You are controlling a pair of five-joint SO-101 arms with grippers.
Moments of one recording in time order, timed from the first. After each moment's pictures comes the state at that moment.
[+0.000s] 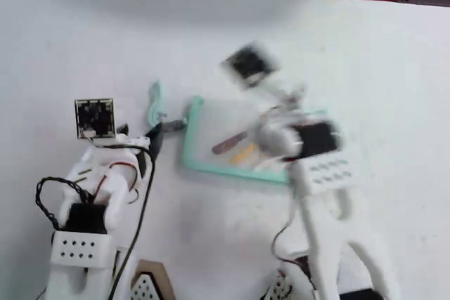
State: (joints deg) left arm -2.1 -72.6 78.1 39.3 6.5; right arm -10.4 -33.3 28.0 67.4 25.7
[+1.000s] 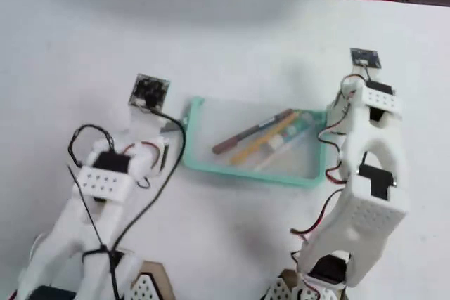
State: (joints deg) left arm 4.7 -35.3 62.2 40.9 -3.2; right arm 15.5 25.5 1.8 59.8 14.3
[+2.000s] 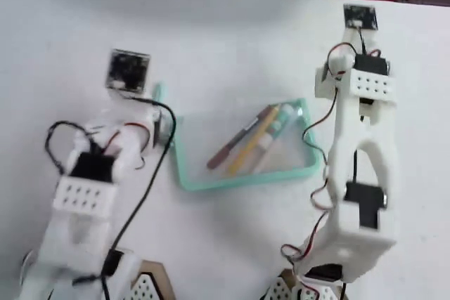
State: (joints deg) left arm 3.6 -47.3 53.0 41.2 -2.1; right arm 6.3 8.1 -5.0 69.5 8.0
